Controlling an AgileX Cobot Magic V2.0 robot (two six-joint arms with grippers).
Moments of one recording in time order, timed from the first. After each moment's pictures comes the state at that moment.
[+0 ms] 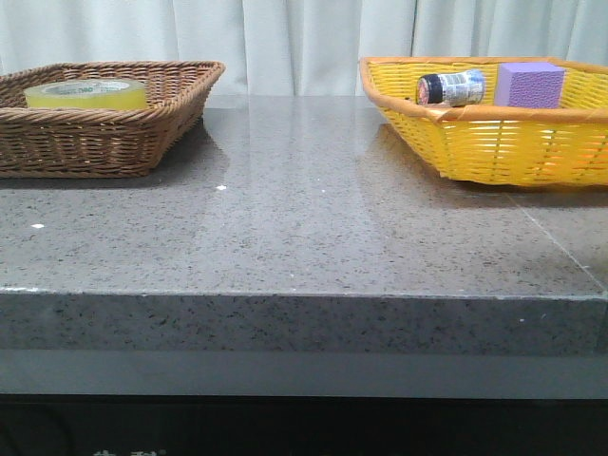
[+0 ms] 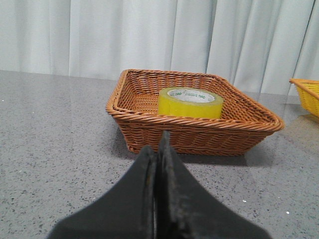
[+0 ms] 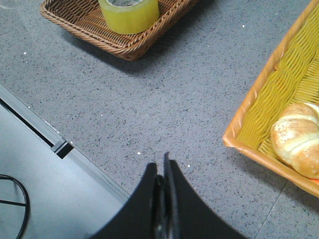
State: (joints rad) left arm -0.09 -0.01 0.01 -0.05 0.02 -0.03; right arm 0.58 0.90 -1.01 0.15 0.71 -0.02
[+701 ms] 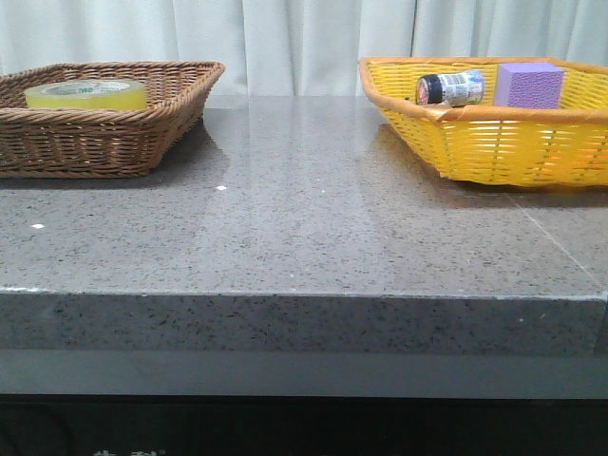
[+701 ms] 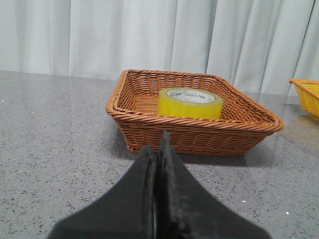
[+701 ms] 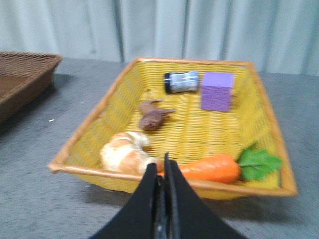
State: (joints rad) left arm -0.09 -0.01 0.01 -0.05 0.02 -0.03; right arm 0.10 0.34 -0.45 0.07 0.29 -0.02
